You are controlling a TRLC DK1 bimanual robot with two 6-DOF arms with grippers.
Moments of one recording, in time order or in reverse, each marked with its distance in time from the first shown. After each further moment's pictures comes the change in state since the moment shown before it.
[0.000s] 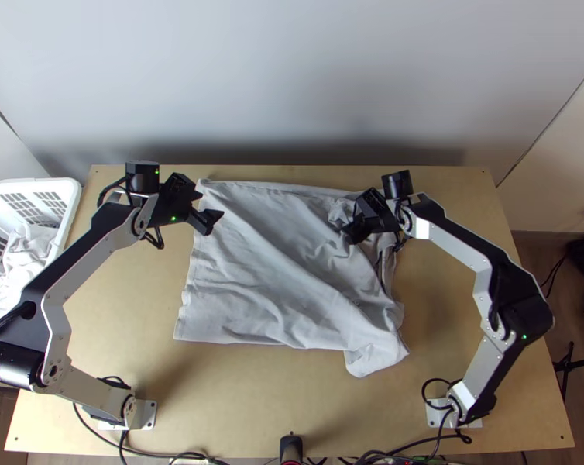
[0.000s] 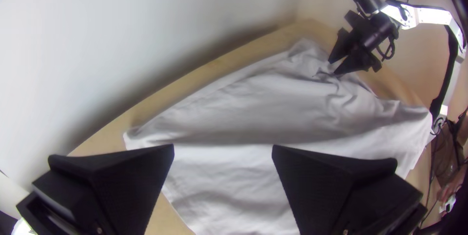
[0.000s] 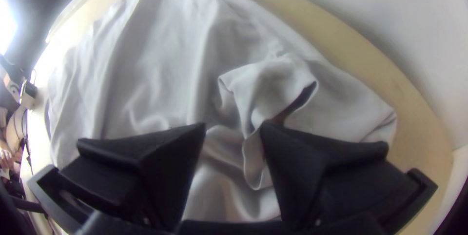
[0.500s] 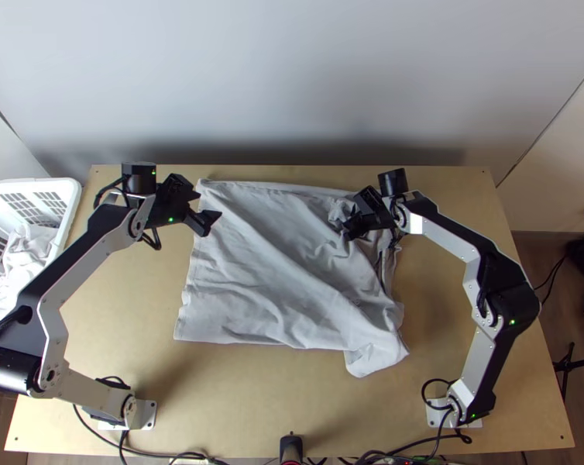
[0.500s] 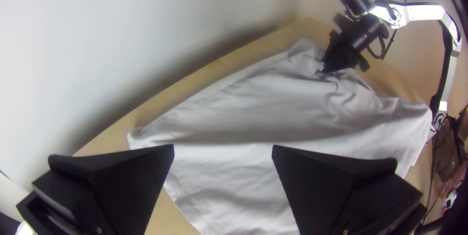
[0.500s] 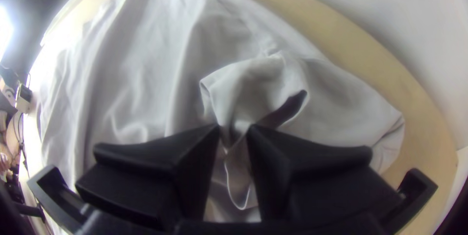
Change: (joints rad) left arm 0.010 -0.024 -0.012 -0.005 0.002 0.021; right arm -0.010 0.087 0.056 0.024 0.002 0.004
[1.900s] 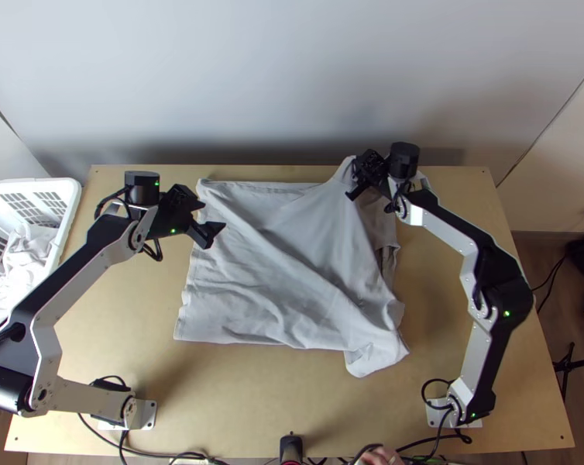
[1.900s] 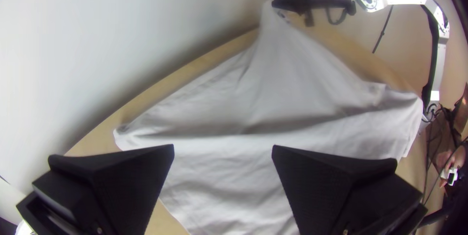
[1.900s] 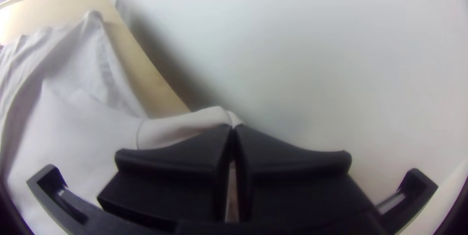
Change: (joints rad) left arm -0.046 -0.079 -0.078 -0.012 -0.001 0.000; right arm -0.023 0.062 0.103 0.561 0.207 -0.262
